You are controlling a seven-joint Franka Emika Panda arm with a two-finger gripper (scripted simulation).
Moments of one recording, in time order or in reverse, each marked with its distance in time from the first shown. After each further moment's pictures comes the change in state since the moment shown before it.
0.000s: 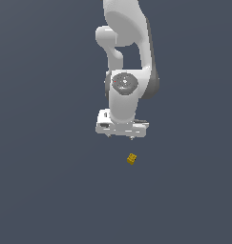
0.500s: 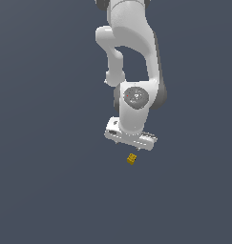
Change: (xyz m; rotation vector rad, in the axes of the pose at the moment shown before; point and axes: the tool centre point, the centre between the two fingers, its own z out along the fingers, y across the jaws) arm 0.025 -0.036 0.027 0.010 0.021 0.212
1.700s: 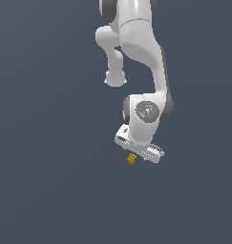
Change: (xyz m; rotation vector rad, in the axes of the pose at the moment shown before) arm 0.012 -0.042 0.037 0.015 0.021 0.216
